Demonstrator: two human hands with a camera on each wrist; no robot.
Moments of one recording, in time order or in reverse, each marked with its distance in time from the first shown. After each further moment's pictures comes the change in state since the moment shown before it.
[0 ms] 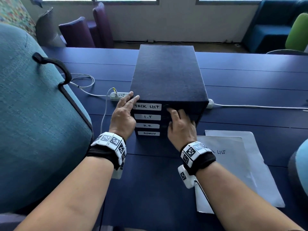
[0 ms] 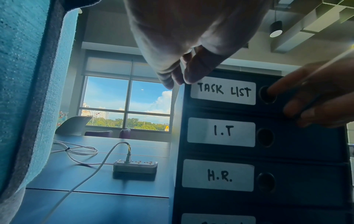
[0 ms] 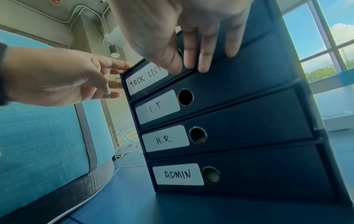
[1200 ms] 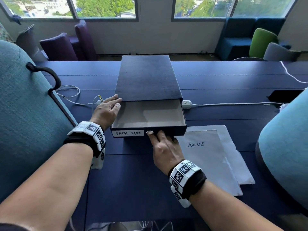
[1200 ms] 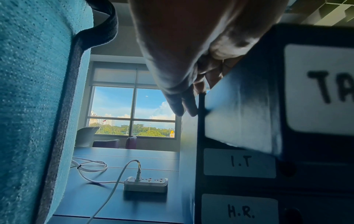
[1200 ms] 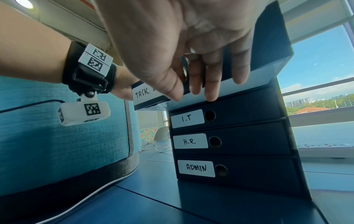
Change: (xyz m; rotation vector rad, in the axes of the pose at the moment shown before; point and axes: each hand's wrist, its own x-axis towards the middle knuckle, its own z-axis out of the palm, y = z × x) left_hand 0.018 0.014 -0.037 0.017 -0.312 -0.150; right_hand -0.097 -0.024 -0.041 -0.189 -0.191 -0.130
